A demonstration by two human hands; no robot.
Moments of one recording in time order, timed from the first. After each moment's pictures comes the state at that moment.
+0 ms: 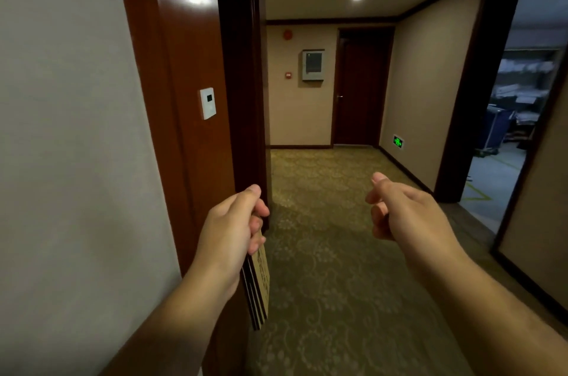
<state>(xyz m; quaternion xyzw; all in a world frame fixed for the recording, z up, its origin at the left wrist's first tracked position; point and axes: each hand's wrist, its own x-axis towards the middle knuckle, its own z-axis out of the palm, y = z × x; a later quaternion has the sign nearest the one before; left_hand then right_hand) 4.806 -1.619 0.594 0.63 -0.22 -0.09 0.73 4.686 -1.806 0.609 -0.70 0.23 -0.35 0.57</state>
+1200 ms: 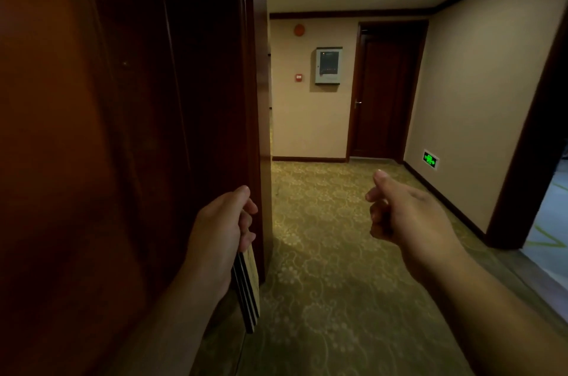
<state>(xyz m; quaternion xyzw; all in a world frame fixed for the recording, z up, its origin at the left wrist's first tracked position) 5.325 -2.001 0.591 0.62 -0.15 -0.05 0.77 5.210 -2.193 0.613 -0.68 0.21 -0.33 0.62</state>
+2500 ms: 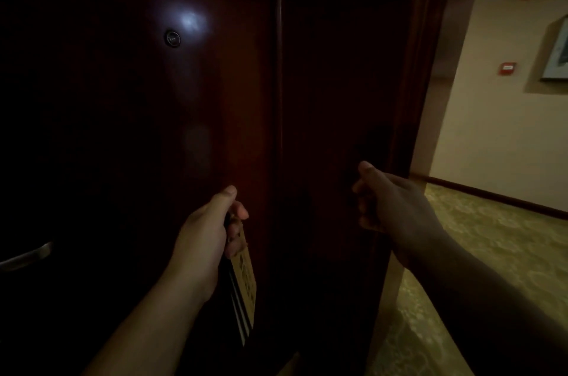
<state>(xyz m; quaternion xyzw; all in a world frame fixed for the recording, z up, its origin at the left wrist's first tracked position) 5.842 -2.109 0.580 0.66 0.09 0.16 0.73 5.878 -2.336 0.612 -0.74 -0.04 -0.09 0.67</state>
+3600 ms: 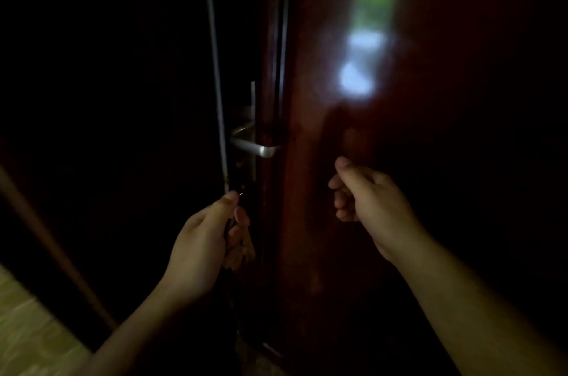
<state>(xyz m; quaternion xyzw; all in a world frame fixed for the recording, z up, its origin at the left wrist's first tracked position) 5.818 -2.043 0.499 0.49 0.46 0.52 0.53 6.032 -2.029 0.526 -0.59 -0.49 0.36 0.53</state>
